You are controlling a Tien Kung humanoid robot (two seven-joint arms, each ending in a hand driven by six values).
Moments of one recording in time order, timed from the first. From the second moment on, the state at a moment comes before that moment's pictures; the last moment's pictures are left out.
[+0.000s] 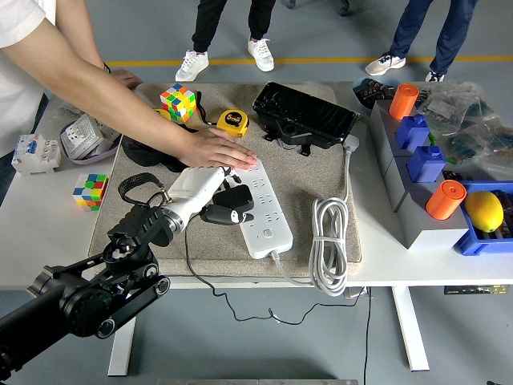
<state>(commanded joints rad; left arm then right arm) -0.53 0.14 -0.66 -1.10 2.01 0.24 0.25 -0.01 -0.29 0.77 0.38 -0.40 -0.13 0.19</state>
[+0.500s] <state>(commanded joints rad) -0.54 0.14 -0.64 -1.07 2.04 0.28 0.24 -0.01 -0.29 0.77 0.38 -0.40 -0.13 0.20</state>
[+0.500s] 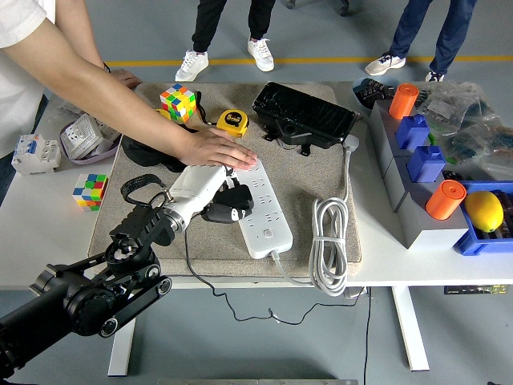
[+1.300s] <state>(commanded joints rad) -0.53 0.15 -0.66 -1.09 2.02 0.42 0.08 -0.01 -0.29 0.77 0.38 -0.40 -0.13 0.20</state>
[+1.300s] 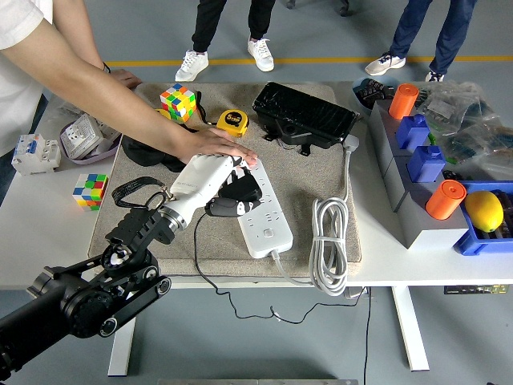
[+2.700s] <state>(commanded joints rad) -0.48 0.23 -0.82 -0.88 2.00 0.41 0.00 -0.01 -0.29 0.77 0.38 -0.41 -0.13 0.20</state>
